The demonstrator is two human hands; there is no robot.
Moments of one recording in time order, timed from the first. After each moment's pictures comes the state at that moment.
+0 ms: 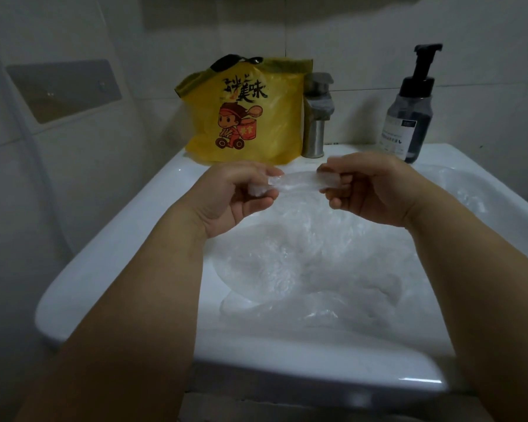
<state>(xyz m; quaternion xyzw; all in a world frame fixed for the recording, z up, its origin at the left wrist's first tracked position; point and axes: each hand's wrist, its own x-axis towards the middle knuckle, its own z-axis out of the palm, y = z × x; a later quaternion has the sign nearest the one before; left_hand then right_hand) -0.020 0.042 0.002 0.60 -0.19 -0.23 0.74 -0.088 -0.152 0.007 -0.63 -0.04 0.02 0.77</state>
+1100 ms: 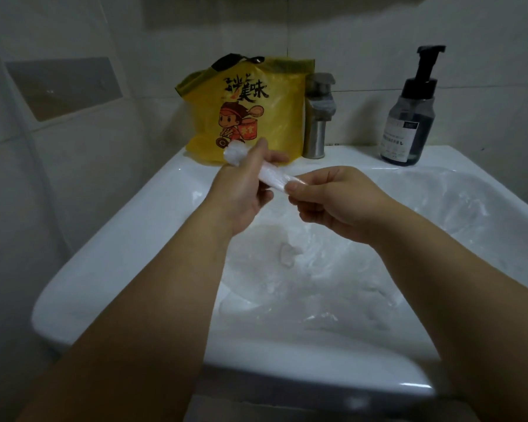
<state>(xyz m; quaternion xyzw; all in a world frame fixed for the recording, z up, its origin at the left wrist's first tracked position) -0.016 0.012 -0.003 0.62 -0.11 -0.12 0.77 -0.080 -0.113 -0.005 -0.69 0.04 -0.05 0.72</state>
